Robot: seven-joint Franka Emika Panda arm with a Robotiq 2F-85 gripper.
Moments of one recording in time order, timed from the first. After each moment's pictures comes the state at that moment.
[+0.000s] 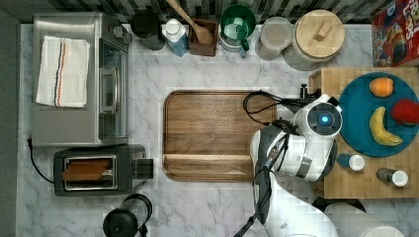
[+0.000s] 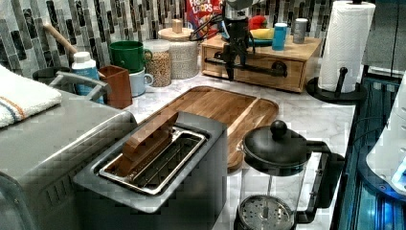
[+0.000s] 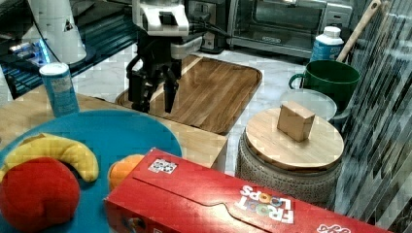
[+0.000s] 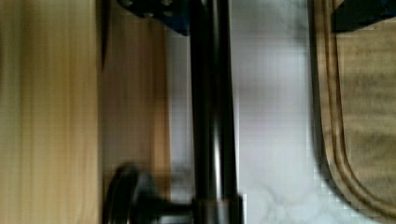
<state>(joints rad) -0.25 0.29 -0.14 -2.21 -0.13 0.92 -1.04</state>
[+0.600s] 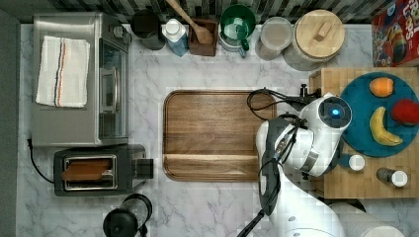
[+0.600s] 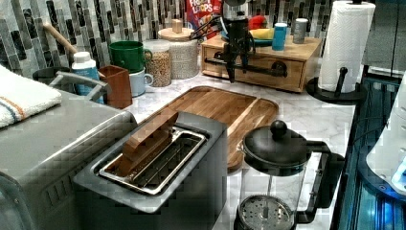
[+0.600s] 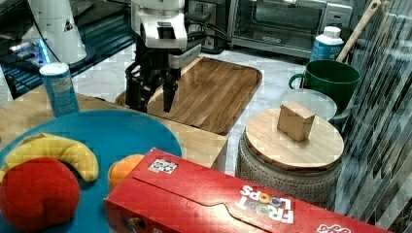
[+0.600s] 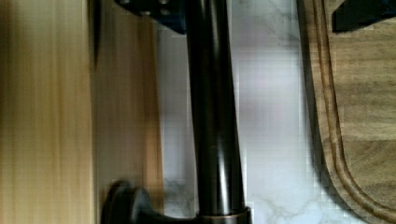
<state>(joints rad) -0.29 0.33 -0.11 -2.15 -0.04 0.84 -1.08</state>
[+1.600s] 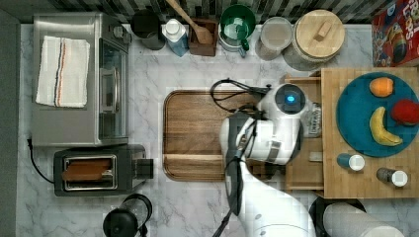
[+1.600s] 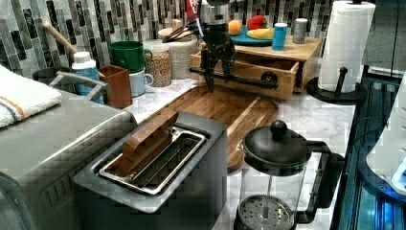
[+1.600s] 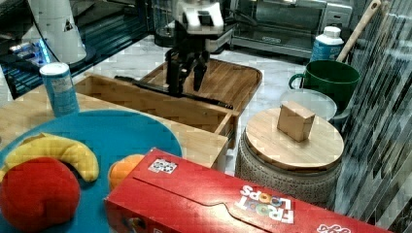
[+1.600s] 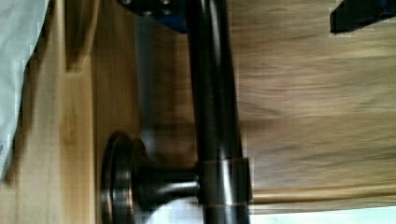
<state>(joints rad) -0.26 0.31 0.07 -2.16 -0.02 0.80 -0.91</state>
